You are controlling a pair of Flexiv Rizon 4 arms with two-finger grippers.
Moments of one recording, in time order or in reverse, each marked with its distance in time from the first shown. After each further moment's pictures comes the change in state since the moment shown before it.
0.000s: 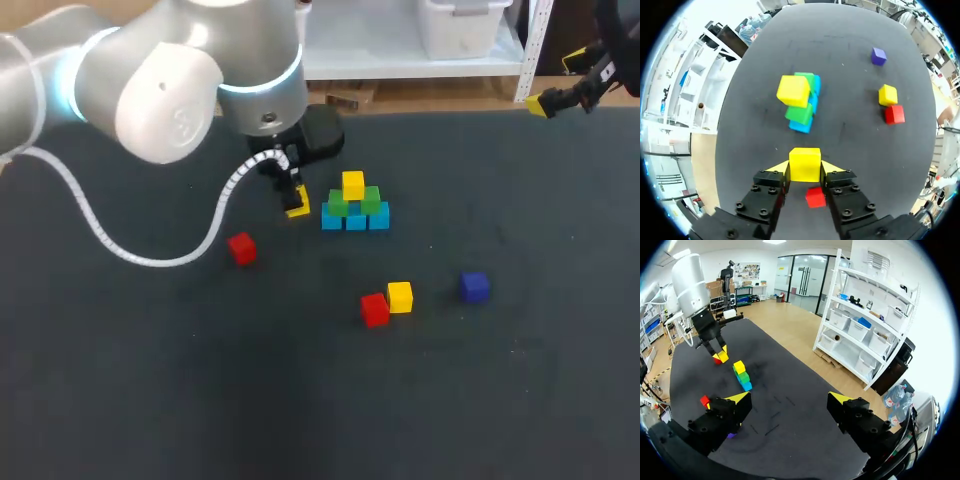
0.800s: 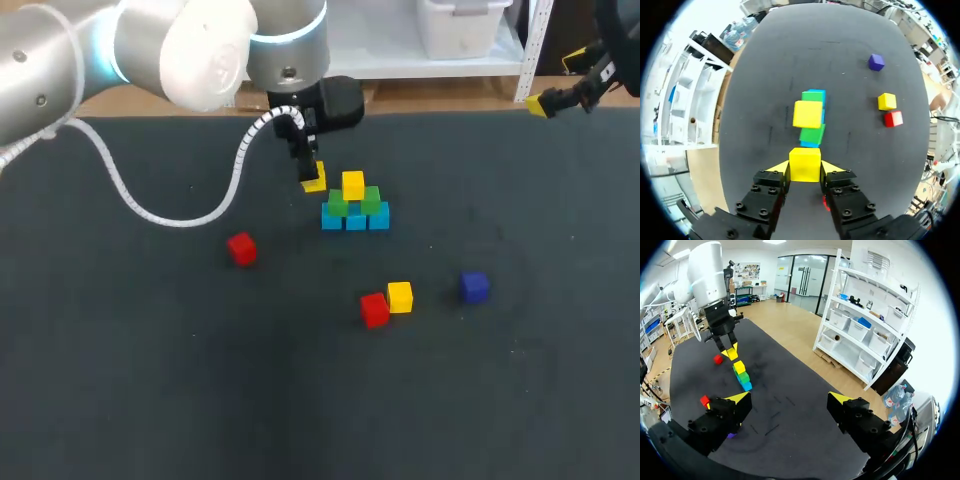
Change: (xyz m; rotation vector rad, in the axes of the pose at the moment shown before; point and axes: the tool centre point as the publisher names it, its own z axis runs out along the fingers) left arm -0.029 0.024 -0.004 0.103 0.015 0.134; right arm 0.000 0.000 0.000 0.000 0.000 0.000
